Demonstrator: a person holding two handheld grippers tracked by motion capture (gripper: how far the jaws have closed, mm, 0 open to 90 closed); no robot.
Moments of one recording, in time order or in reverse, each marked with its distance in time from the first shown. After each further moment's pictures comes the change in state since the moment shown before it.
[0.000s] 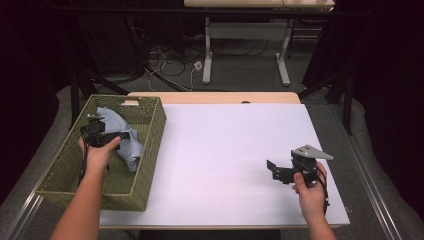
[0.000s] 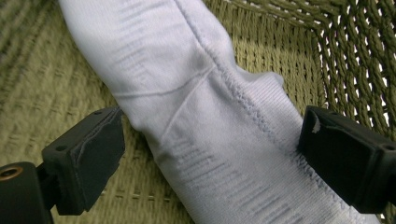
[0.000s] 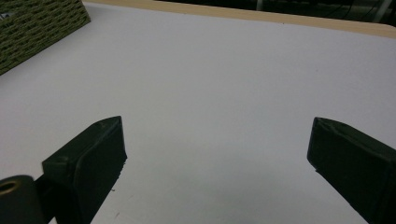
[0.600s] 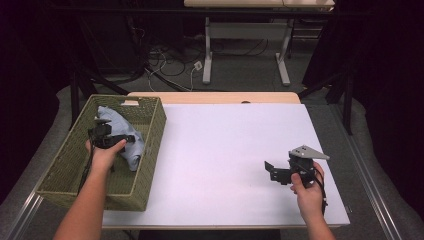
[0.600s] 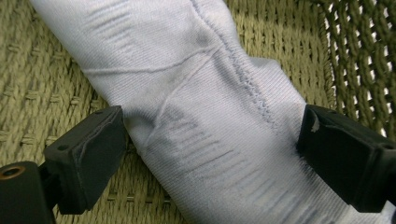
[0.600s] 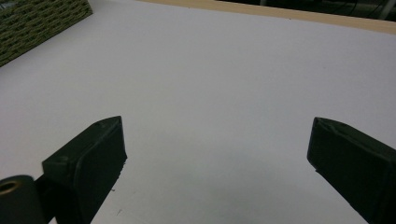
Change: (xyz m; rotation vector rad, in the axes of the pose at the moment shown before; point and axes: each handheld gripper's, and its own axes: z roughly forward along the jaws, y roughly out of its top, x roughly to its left) left arm -0.003 -0.007 0.020 0.051 -0.015 -0.004; right arm 0.004 -0.002 0.004 0.017 0.005 -0.021
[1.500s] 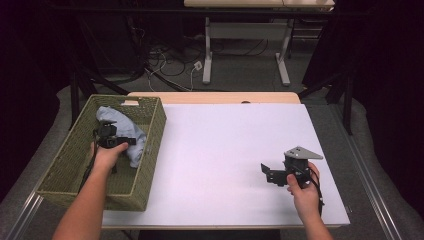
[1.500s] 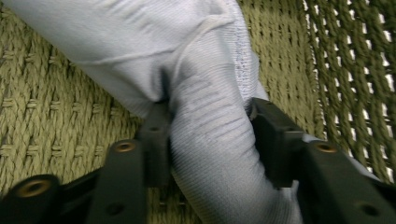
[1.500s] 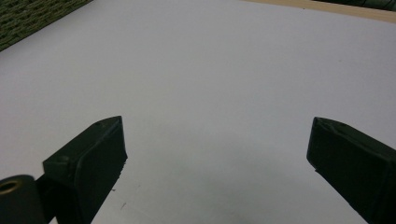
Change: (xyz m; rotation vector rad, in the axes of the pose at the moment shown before) left arm -0.009 -0.002 0.005 0.021 -0.049 0.059; right arm 0.006 -0.004 0.009 0.038 0.017 -0.025
